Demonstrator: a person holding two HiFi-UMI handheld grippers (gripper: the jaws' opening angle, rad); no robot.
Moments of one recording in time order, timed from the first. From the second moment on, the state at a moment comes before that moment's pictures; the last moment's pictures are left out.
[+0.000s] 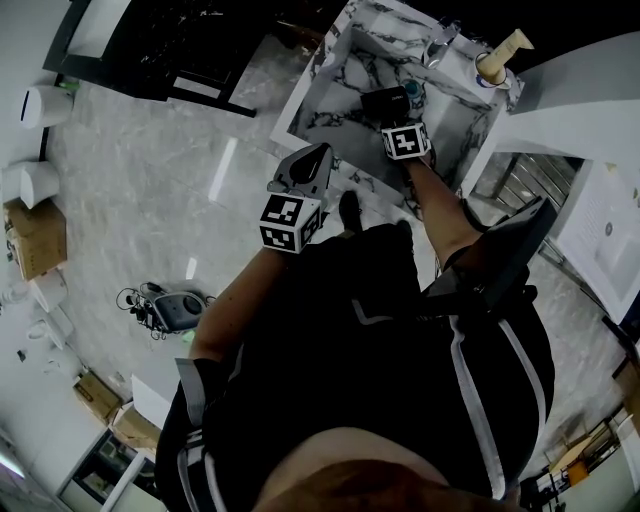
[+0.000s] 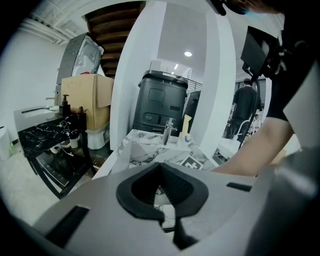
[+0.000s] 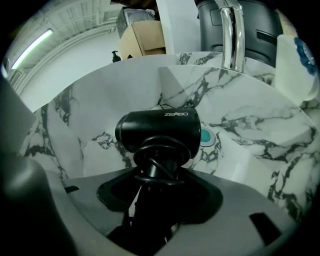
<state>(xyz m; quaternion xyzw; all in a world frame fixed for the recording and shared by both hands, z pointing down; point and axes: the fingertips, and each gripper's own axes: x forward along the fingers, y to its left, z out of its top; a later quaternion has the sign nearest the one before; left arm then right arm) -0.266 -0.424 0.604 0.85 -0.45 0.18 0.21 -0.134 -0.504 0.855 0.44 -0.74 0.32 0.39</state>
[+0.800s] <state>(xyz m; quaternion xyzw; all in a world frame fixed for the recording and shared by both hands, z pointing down) -0.257 -0.421 0.601 0.86 -0.43 0.18 0.21 -0.135 -0.502 0.861 0.41 -0.74 0.34 0.41</state>
